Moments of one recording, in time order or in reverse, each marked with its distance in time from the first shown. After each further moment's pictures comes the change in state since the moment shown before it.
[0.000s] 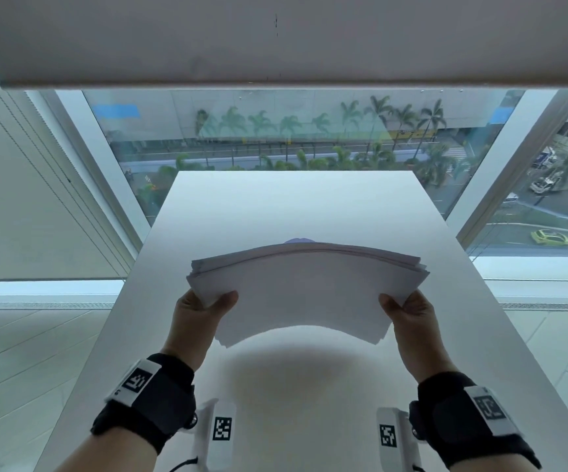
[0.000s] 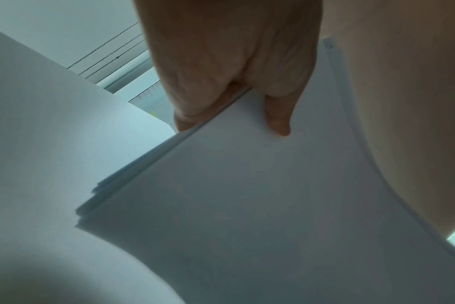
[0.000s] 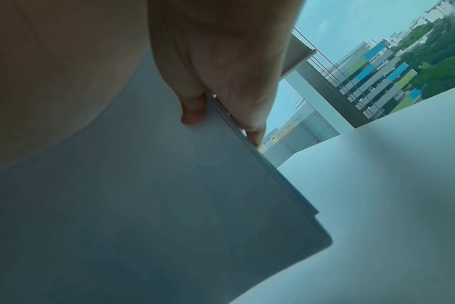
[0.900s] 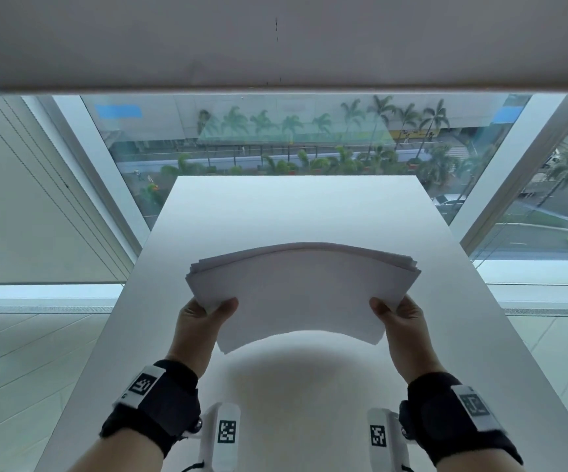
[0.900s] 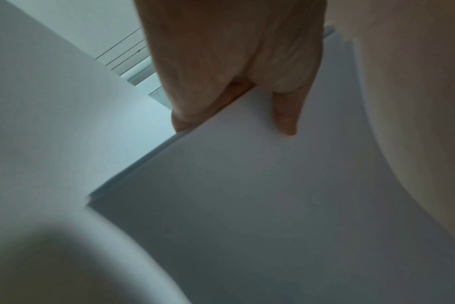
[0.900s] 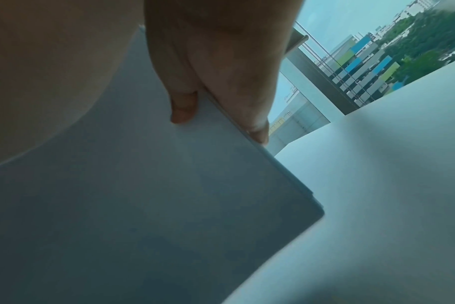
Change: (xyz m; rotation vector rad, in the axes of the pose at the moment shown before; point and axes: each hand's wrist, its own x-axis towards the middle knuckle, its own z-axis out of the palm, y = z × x) left_hand 0.020 -0.013 0.007 -0.114 -0.004 -0.041; right_hand 0.020 0.004 0.013 0.054 -0.055 0.056
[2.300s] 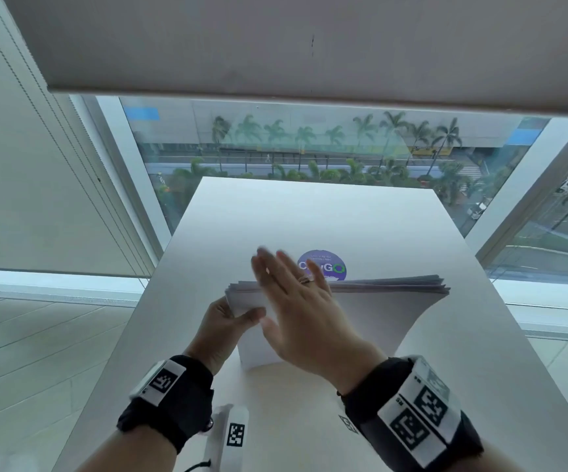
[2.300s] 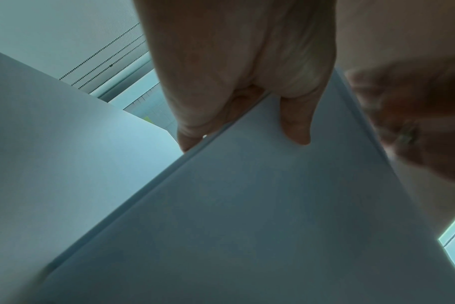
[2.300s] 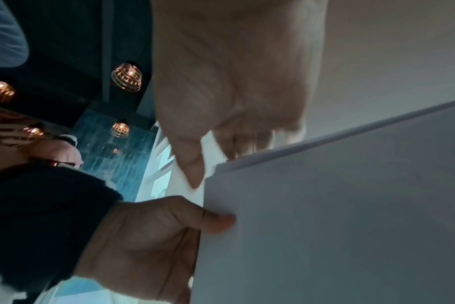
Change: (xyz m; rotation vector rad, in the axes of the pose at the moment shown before) left_hand -0.021 0.019 -0.015 0.065 -0.200 0.000; right_hand -0.079 -0.087 0.150 -1.371 -0.542 -0.784
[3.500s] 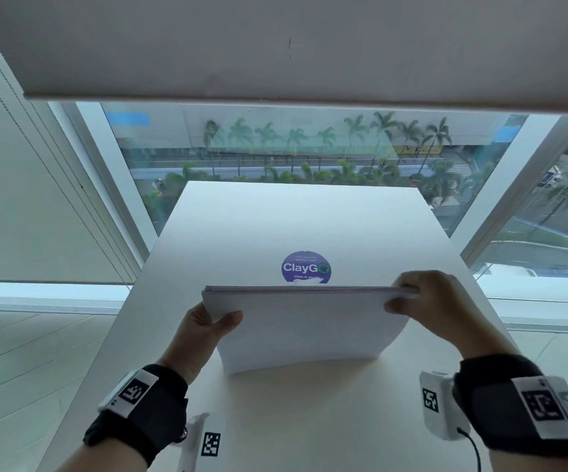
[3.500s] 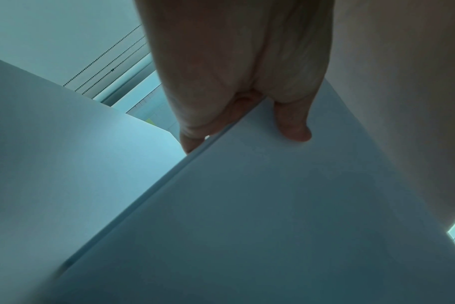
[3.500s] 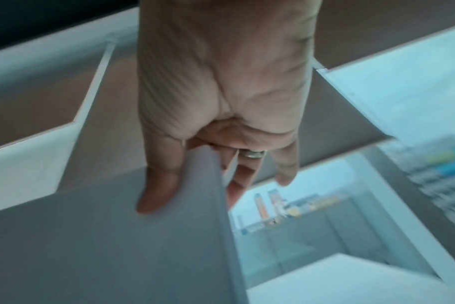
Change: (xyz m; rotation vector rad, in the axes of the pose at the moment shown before) left_hand -0.005 0.001 0.004 0.006 0.028 -0.027; right_hand -0.074 0.160 -0.033 0.307 -0.007 0.614
